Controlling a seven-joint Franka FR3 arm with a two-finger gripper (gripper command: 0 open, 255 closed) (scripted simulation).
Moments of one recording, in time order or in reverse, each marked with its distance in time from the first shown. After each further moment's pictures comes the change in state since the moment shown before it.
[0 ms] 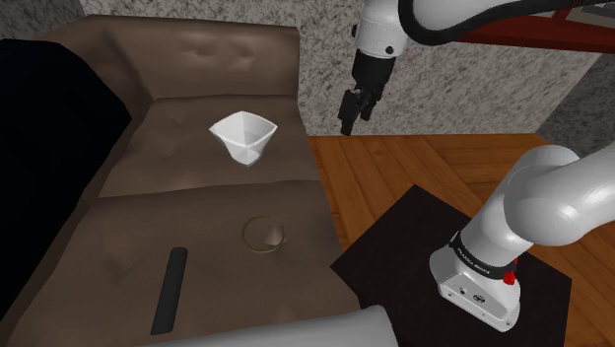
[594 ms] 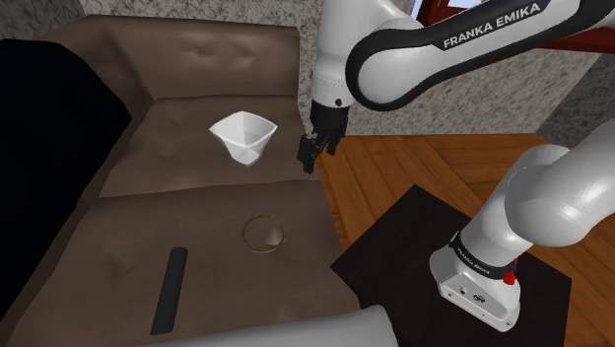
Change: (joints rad) arm 0.028 0.243 0.156 -0.005 0.017 0.248 0.175
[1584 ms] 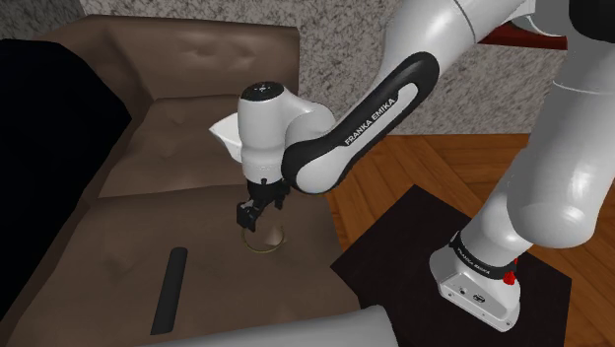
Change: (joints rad) arm 0.074 0.600 0.120 0.232 -0.340 0.297 0.457
